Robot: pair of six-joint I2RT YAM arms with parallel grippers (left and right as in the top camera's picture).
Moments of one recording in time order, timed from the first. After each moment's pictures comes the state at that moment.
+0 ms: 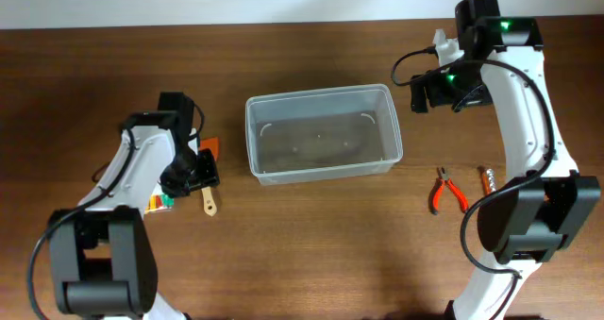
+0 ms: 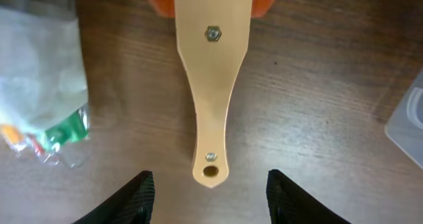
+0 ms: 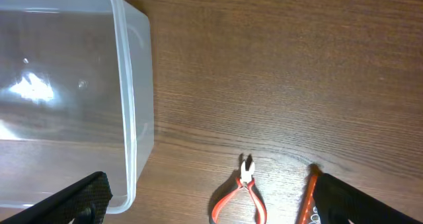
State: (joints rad) left arm -0.03 1.79 1.23 -1.04 0.06 -0.29; right arm -0.01 2.02 2.00 -1.38 -0.06 -0.14
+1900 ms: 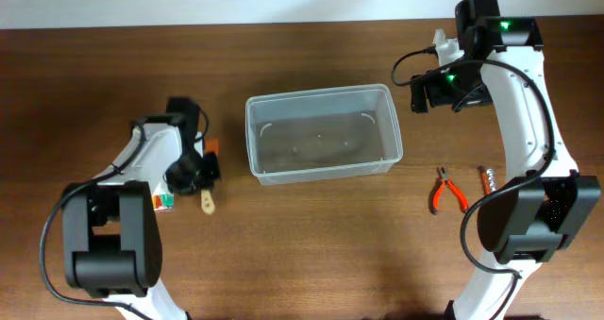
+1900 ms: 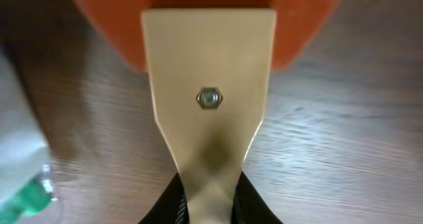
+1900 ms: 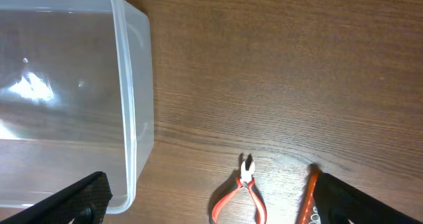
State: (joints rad) left arm -0.03 1.90 1.22 -0.95 0.06 -0.28; right arm -0.01 2.02 2.00 -1.38 -0.06 -0.14
